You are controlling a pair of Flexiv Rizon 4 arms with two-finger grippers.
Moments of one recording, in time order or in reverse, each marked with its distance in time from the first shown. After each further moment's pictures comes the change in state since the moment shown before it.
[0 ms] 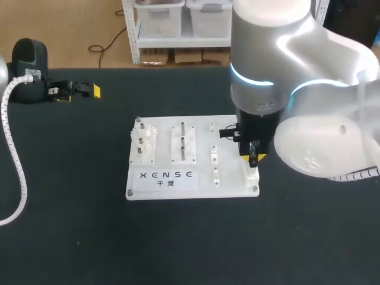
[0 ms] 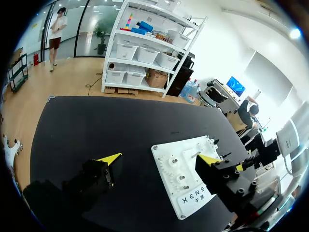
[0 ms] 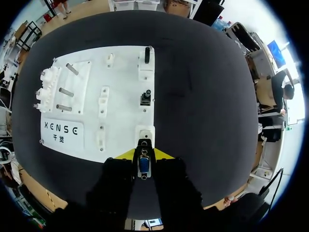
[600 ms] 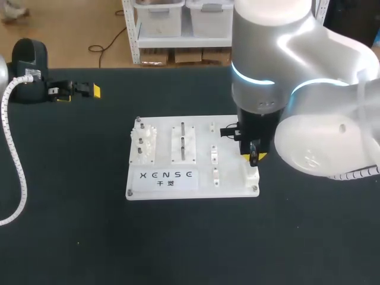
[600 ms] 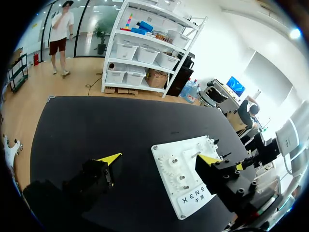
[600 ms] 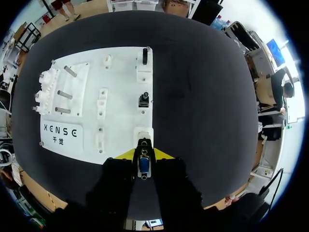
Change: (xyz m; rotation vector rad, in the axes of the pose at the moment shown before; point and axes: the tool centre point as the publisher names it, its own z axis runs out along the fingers) left arm 0.000 0.000 0.000 0.000 0.000 0.000; right arm -0.003 -0.002 0.001 0.001 0.000 0.014
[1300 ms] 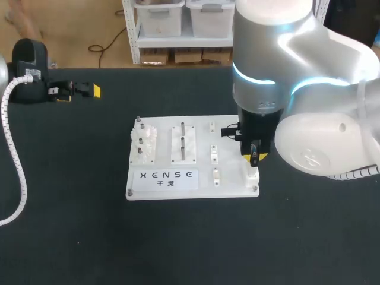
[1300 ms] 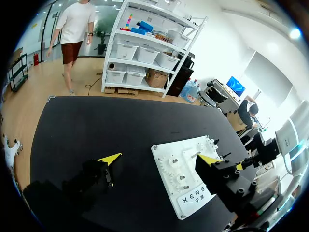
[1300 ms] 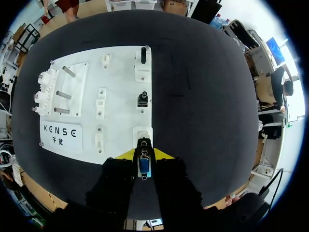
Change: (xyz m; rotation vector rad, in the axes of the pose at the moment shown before) left arm 0.000 0.000 0.000 0.000 0.000 0.000; right arm 0.001 -0.001 0.001 -0.001 0.007 0.007
